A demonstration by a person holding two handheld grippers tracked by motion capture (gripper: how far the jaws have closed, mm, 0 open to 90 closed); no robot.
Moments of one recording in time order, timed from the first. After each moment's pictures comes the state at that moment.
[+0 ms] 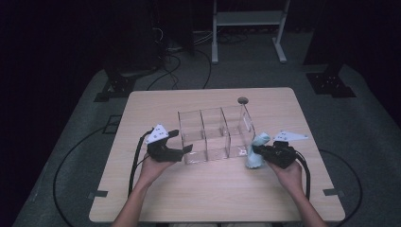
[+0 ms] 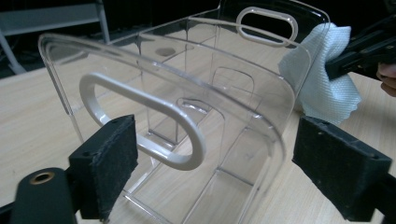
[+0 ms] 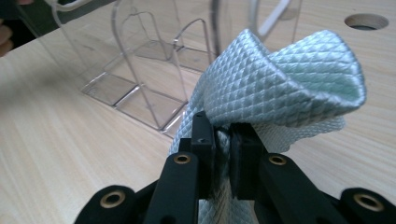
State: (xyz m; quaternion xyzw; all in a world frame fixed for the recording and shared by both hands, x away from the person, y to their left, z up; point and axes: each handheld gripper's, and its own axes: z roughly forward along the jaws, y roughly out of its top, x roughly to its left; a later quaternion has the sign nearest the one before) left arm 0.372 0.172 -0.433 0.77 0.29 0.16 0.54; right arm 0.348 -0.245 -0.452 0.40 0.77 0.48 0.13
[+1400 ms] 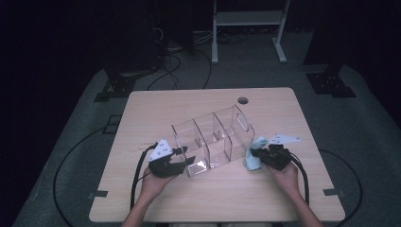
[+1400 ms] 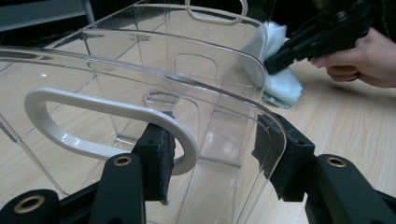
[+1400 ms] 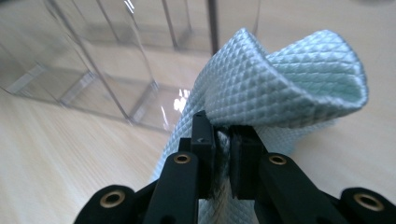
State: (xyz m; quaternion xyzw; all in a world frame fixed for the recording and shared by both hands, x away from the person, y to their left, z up) left arm 0.319 0.161 -0.435 0.79 0.27 0.16 0.53; right arm 0.359 -0.240 -0.481 0.41 0.79 0.44 0.13
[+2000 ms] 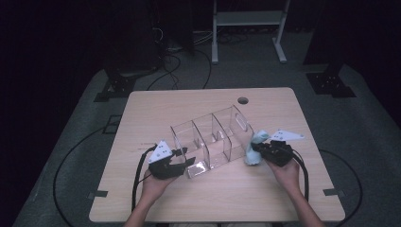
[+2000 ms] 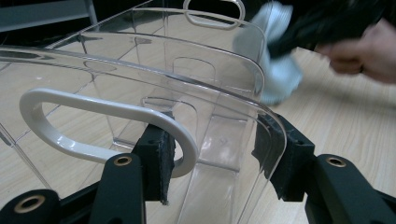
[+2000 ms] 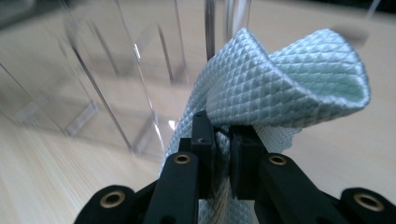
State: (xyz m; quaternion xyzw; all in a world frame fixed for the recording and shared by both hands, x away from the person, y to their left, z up) left arm 0.316 0.160 -0.436 0.78 0.27 0.16 0.53; right arm 0.355 -0.238 -0.458 0.40 0.77 0.46 0.17
